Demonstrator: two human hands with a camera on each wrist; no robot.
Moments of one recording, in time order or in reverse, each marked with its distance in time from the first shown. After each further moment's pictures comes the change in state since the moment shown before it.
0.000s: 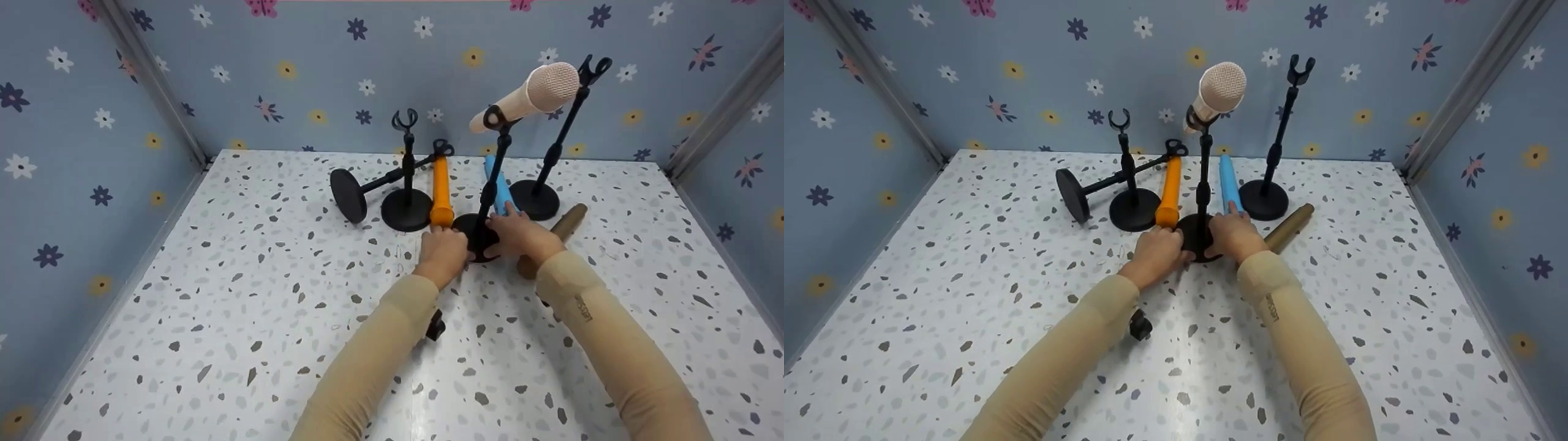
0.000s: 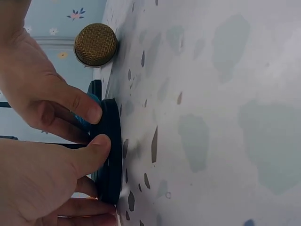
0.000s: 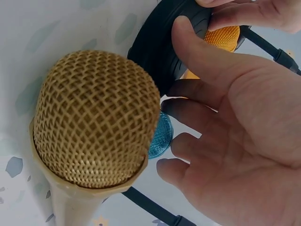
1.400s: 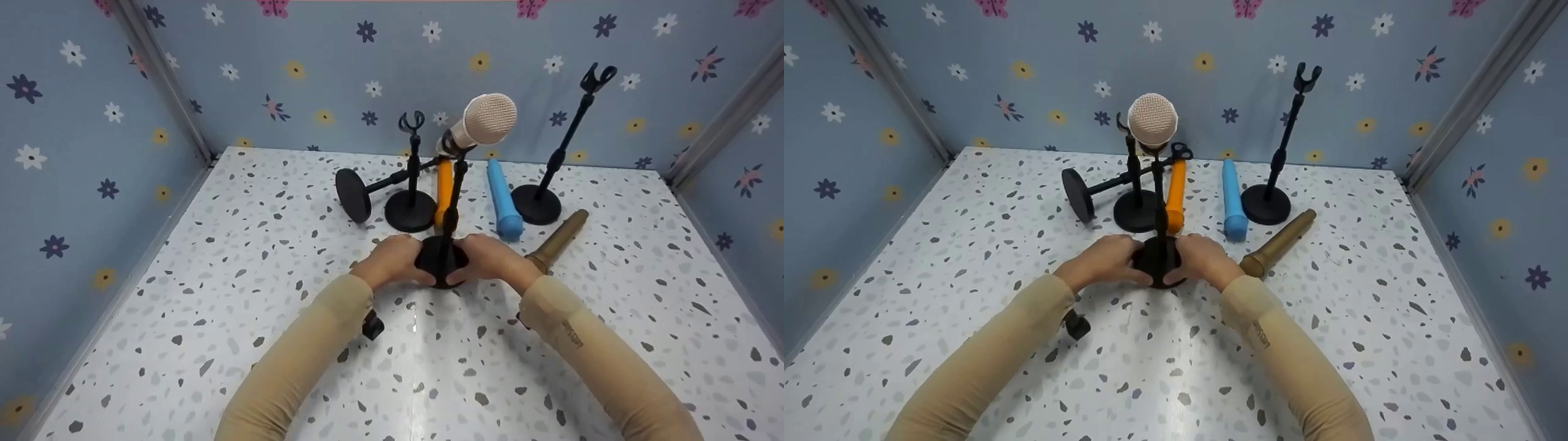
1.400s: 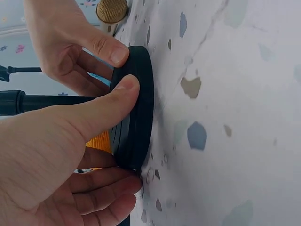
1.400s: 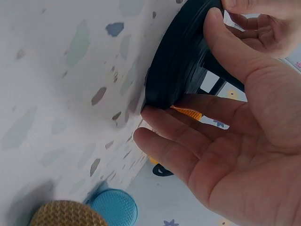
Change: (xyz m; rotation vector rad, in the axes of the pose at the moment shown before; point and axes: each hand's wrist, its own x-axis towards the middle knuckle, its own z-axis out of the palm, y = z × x) left_hand -0.039 -0.098 -0.013 -0.355 -0.165 0.181; right_hand -0.009 -0.054 0.032 0.121 0.128 -0.245
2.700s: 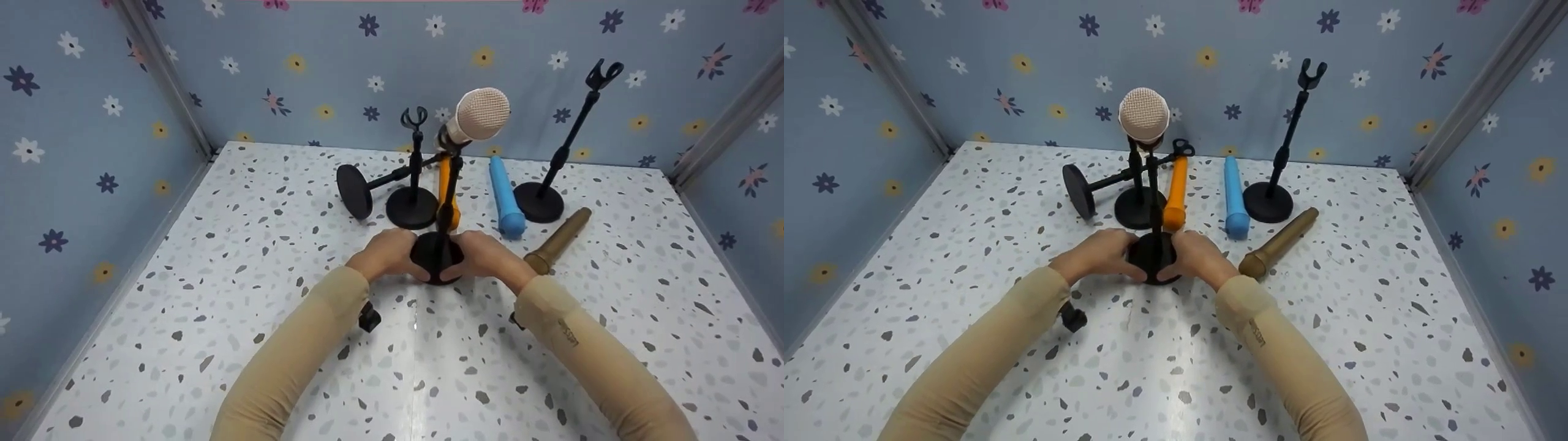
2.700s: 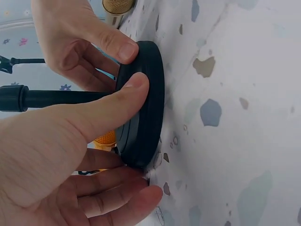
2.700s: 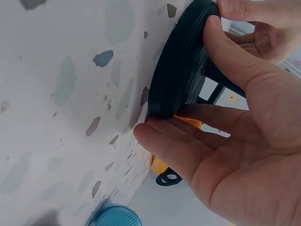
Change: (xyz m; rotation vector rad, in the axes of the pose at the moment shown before) left_hand -0.002 -0.007 -0.008 -0.125 -0.018 -0.116; right_hand 0.009 -0.010 0.005 0.108 0.005 0.058
